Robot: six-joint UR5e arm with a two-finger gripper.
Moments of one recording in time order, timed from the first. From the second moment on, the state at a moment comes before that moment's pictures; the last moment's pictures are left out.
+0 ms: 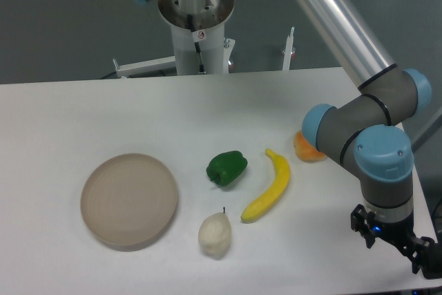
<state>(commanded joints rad) 2.38 -2.40 -0.99 -0.85 1.66 1.33</state>
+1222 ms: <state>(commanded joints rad) 2.40 -2.17 -1.25 -1.13 1.56 1.22</state>
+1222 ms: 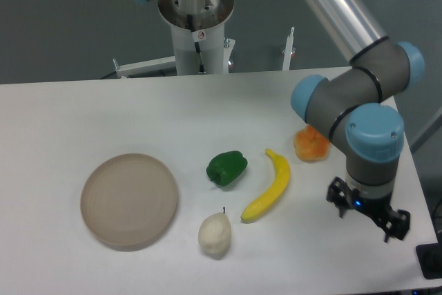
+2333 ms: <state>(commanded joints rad) 2.45 -2.06 -1.72 -0.85 1.41 1.14</state>
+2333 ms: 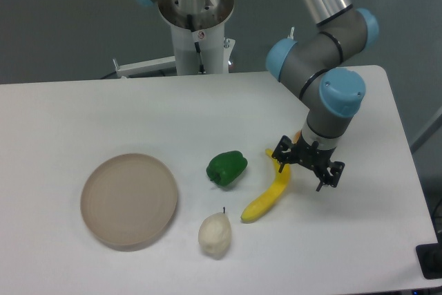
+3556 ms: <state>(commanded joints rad) 2.39 -2.10 -1.75 -0.76 1.46 1.15</state>
